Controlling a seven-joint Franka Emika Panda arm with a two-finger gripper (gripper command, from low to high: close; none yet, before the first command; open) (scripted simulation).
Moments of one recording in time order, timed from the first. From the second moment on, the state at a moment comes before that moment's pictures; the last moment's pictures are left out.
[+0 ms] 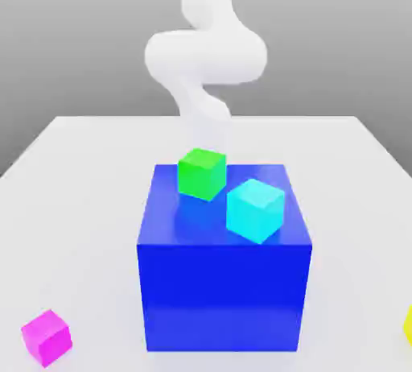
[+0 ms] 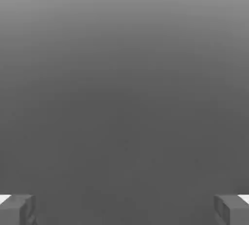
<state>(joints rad) -0.04 -0.71 0.01 -2.30 -0.09 2.32 0.76</state>
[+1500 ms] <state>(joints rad) -0.52 0.46 0.03 -2.33 -0.03 2.78 -0.55</state>
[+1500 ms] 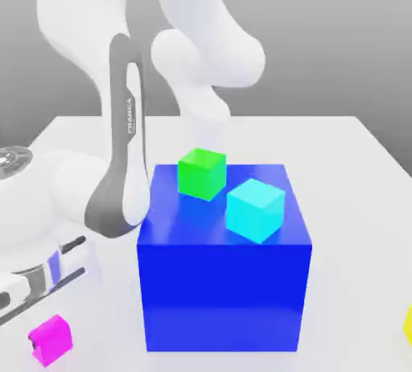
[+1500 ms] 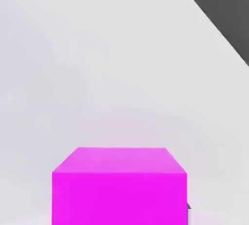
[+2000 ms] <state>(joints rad) -0.29 0.09 0.01 -2.37 -0.40 2.39 -0.05</state>
